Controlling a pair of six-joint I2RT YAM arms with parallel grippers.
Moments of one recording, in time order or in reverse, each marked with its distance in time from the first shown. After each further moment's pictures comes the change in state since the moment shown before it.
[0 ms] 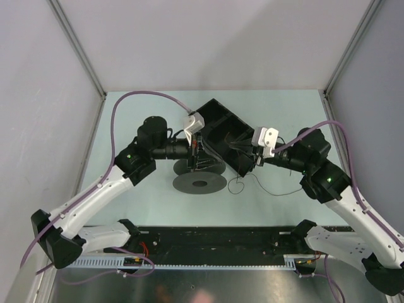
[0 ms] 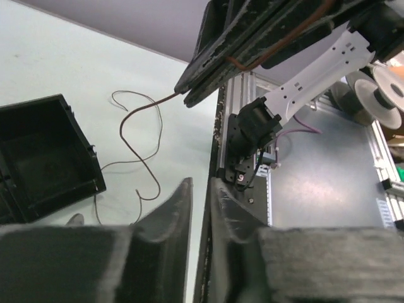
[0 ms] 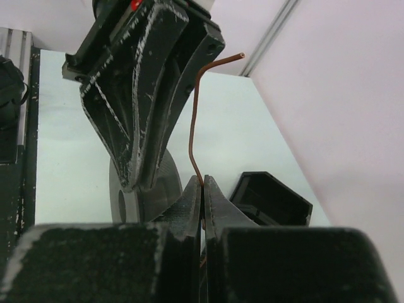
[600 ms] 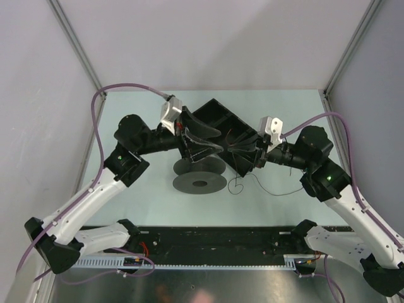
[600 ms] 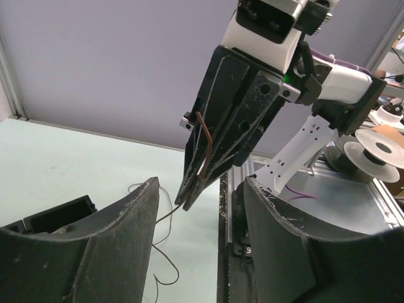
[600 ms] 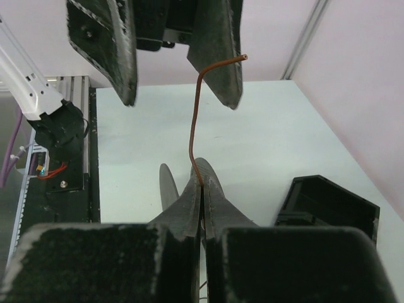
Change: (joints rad) left arm 0.031 -0.066 0.035 0.323 0.002 -0.137; right arm -0.026 0.003 0.000 0.031 -0.097 0.250
